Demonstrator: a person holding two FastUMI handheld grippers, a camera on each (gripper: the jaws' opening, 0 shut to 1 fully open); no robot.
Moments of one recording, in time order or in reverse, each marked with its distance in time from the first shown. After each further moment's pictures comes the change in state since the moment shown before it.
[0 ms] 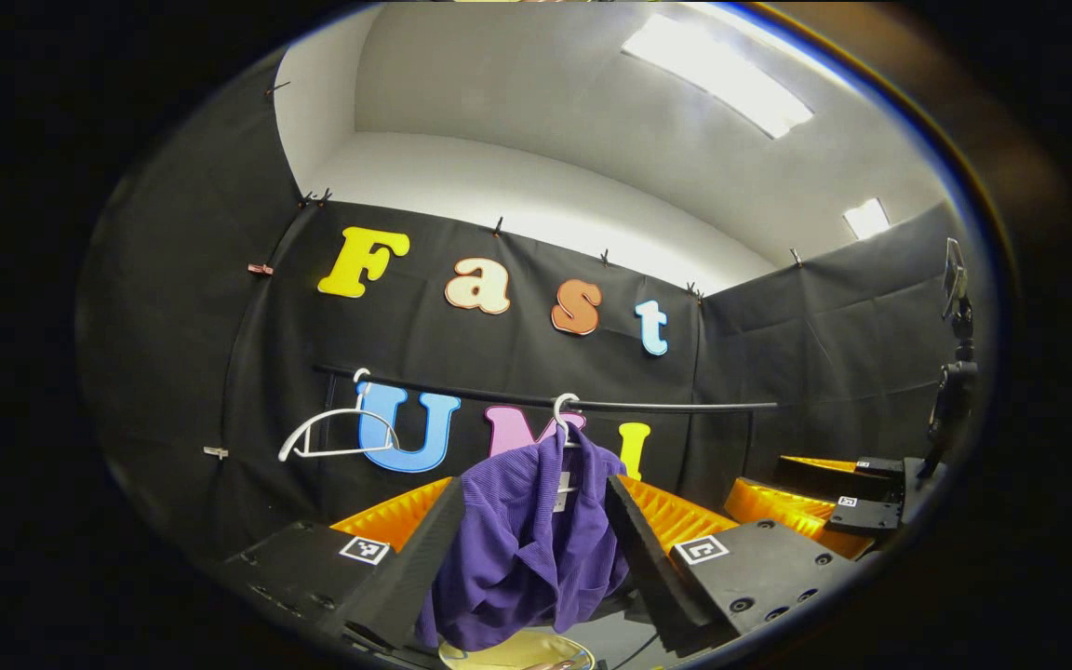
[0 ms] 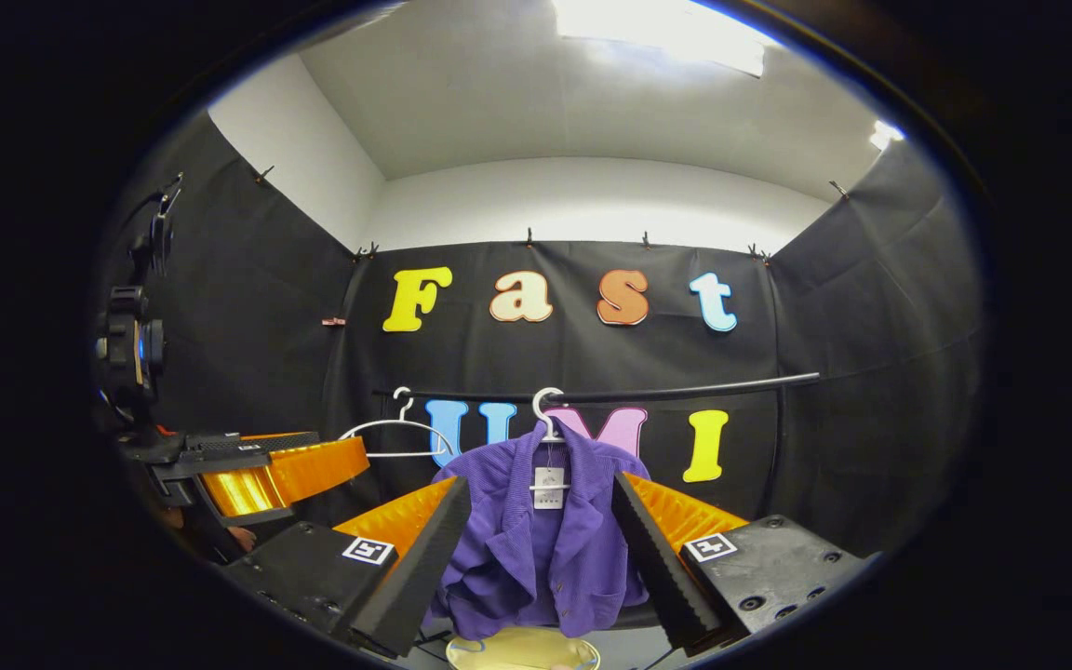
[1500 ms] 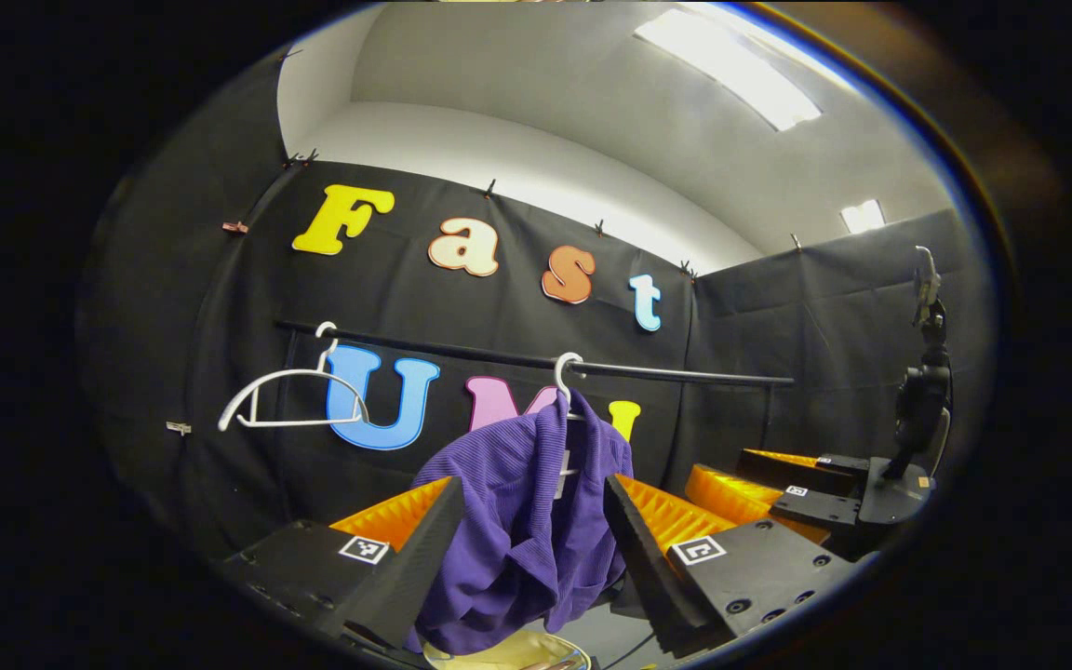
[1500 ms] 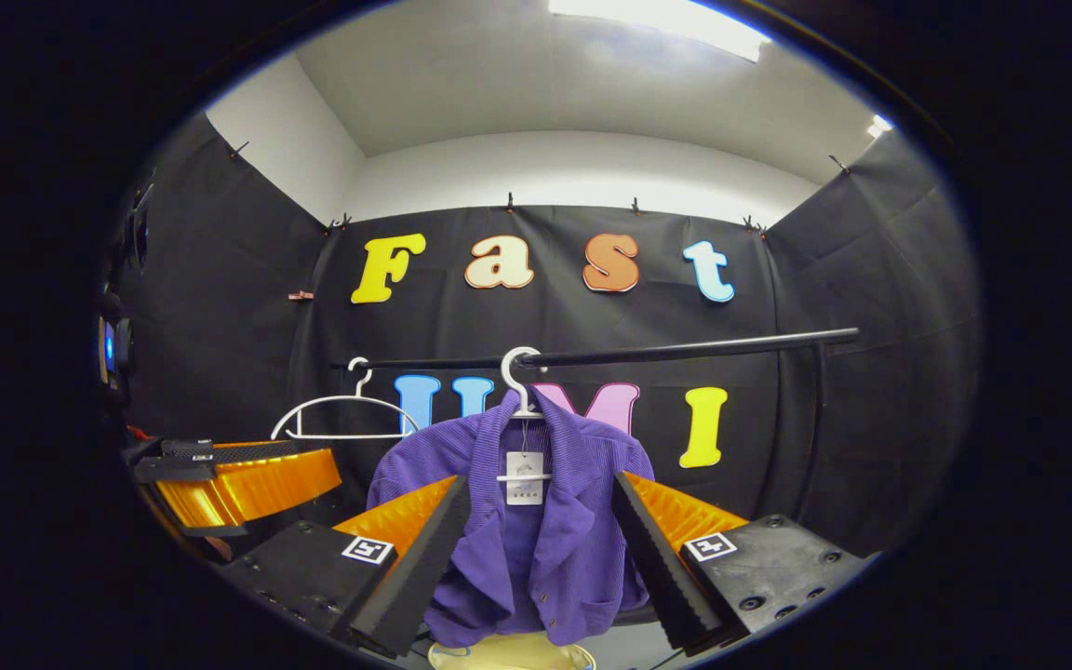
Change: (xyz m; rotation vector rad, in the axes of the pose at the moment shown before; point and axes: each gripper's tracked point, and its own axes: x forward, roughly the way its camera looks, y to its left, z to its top) left arm 0.101 -0.004 -0.070 -0.011 0.062 -0.062; right arm 0.119 -0.046 -0.076 0.017 0.065 -0.033
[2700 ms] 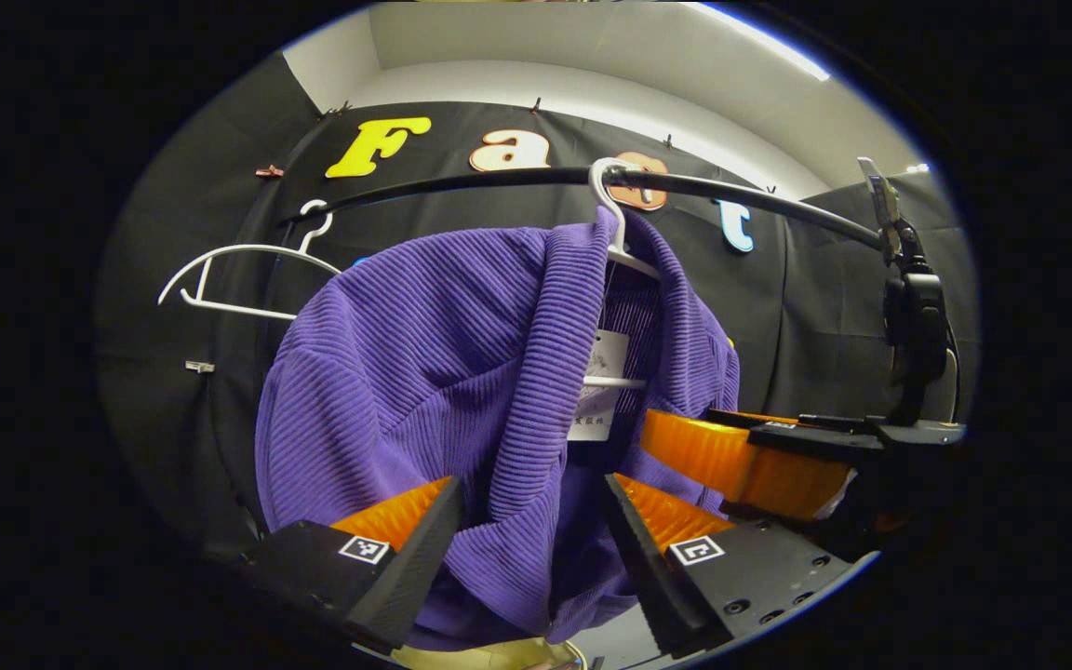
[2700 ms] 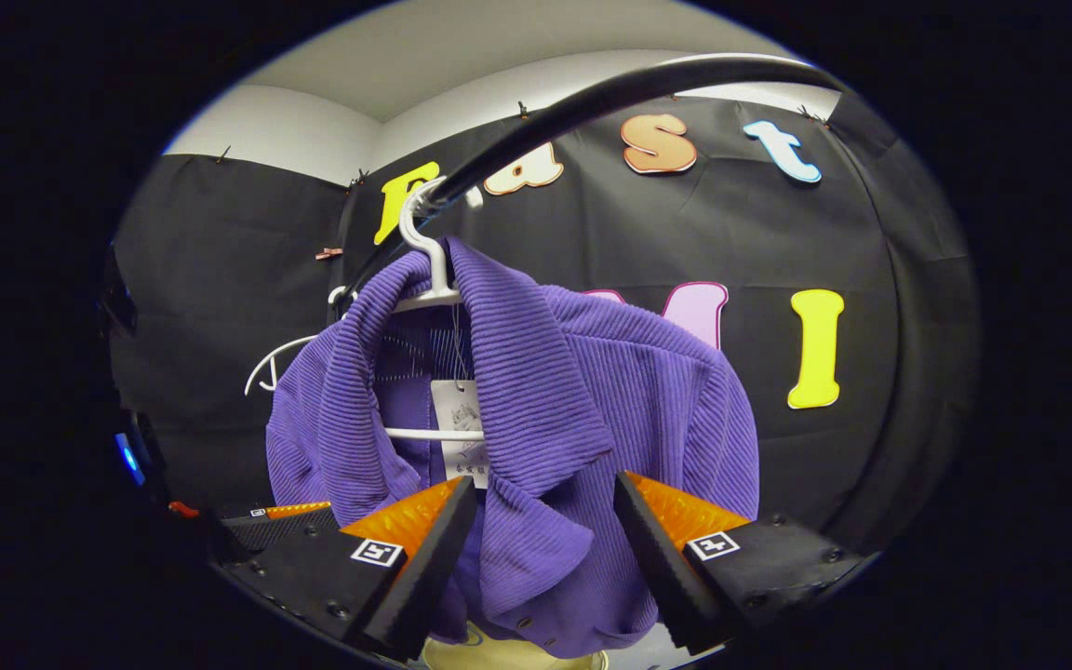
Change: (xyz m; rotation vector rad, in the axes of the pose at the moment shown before) left arm 0.159 0.012 -0.164 -0.034 0.163 0.297; right arm 0.163 -0.030 -0.135 0.111 0.241 0.305
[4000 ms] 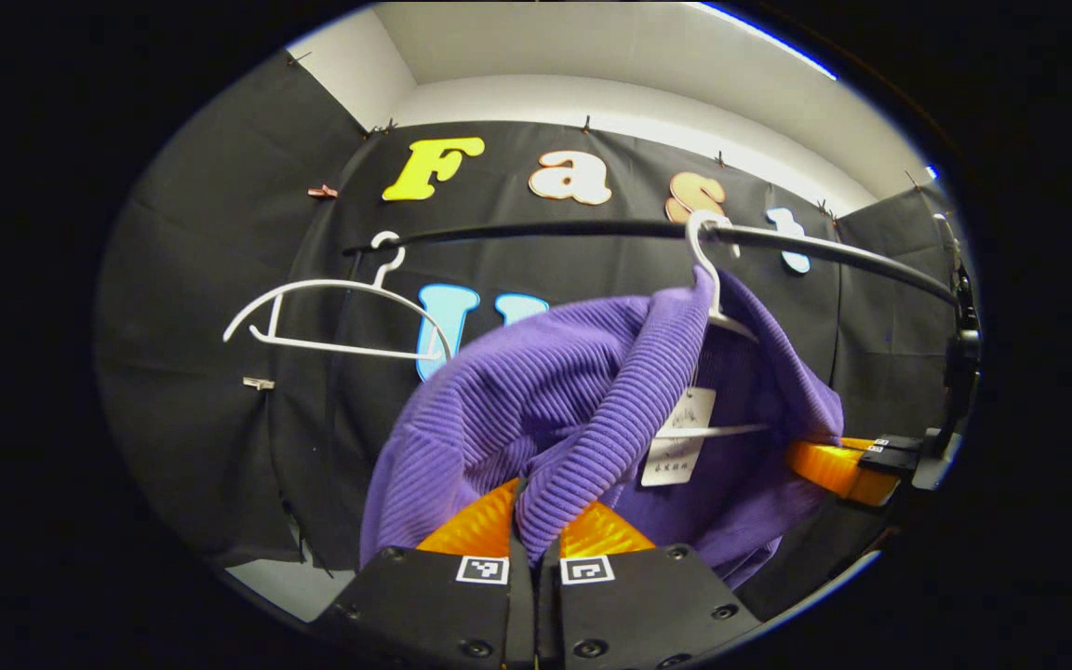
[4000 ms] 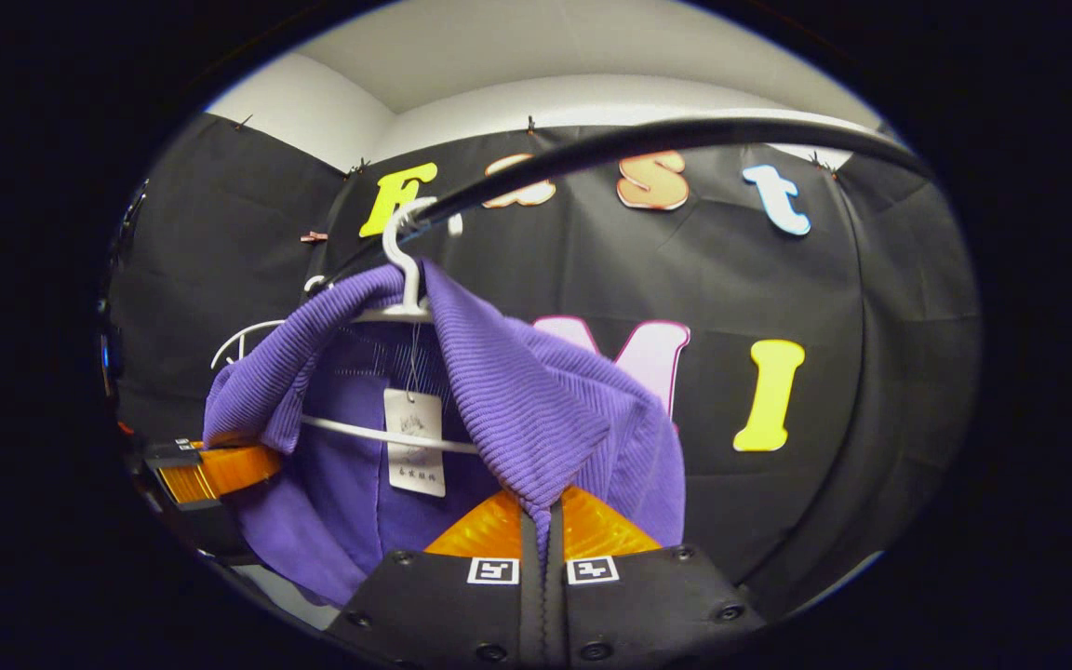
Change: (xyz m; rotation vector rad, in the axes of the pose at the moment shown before) left arm -0.031 0.068 0.065 -0.031 -0.090 0.183; right arm -0.030 -0.040 0.049 -0.185 -0.132 -0.134
